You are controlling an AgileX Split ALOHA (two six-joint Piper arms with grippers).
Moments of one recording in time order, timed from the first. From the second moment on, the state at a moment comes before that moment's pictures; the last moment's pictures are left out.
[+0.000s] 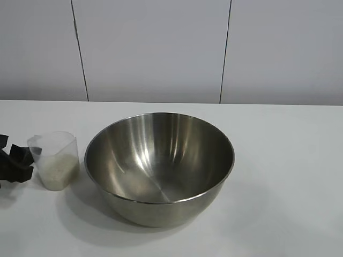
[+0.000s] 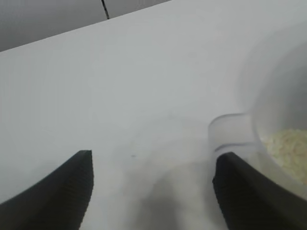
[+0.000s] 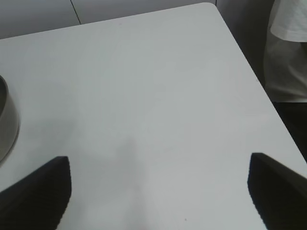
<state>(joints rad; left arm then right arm) -0.06 2.08 -0.48 0.20 -1.15 0.16 -0.22 -0.02 -0.47 0.01 1.08 0.01</state>
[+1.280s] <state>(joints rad) -0.06 2.08 -0.50 0.20 -1.15 0.14 -0.22 -0.02 -0.47 0.01 1.08 0.01</state>
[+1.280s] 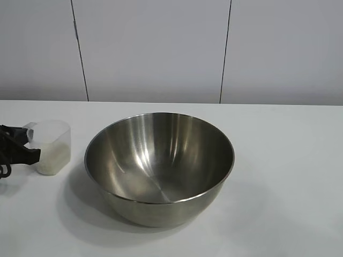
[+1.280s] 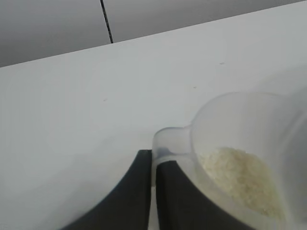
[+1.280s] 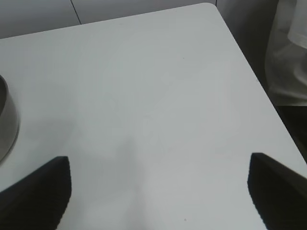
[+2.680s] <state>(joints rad) -0.46 1.53 -0.83 0.37 -0.40 0.54 -0.22 -0.02 -0.47 0.01 1.08 0.01</state>
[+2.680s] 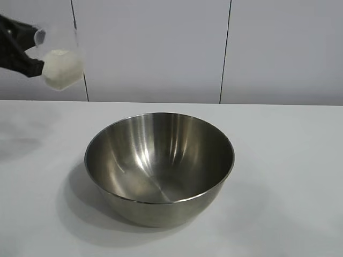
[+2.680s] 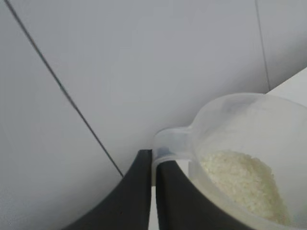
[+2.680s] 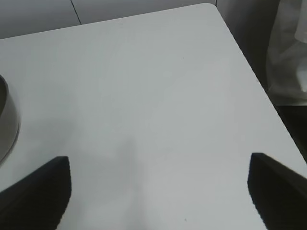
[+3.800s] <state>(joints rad) -0.70 1.68 -0.86 0.37 -0.45 1.58 -0.22 -0.02 -0.47 0.01 1.08 0.01</state>
